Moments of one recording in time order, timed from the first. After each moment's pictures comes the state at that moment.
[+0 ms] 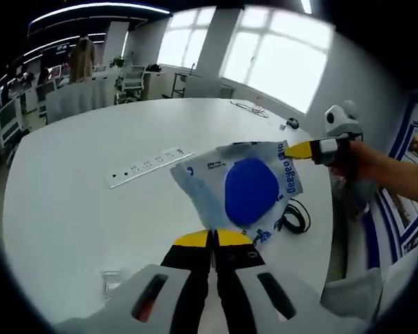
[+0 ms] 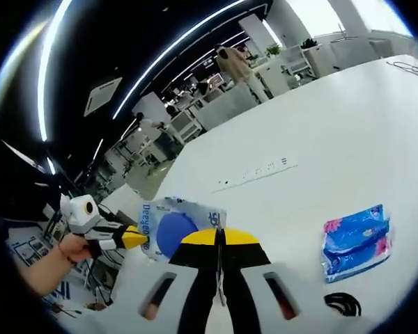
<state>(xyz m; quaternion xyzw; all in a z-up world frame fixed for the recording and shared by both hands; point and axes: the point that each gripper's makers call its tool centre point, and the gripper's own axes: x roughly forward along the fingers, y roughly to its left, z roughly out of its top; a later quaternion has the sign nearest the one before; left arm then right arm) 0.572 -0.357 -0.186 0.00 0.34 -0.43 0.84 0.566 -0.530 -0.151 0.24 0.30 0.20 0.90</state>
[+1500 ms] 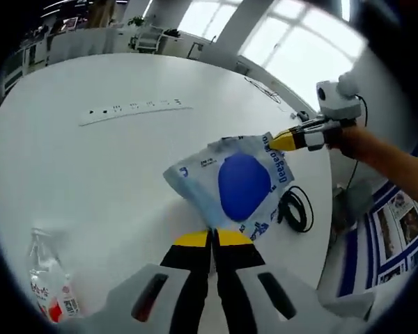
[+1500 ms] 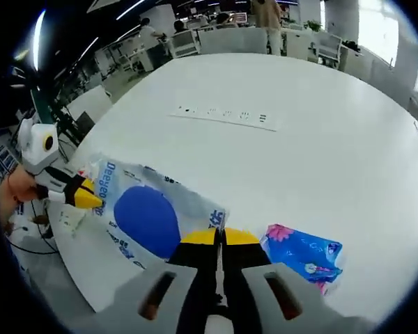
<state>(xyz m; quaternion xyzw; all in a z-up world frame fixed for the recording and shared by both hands) 0.560 -0.401 -0.281 -0.06 0.45 -0.40 0.80 0.597 -0.573 -0.267 -0.03 0.48 0.21 0.85</state>
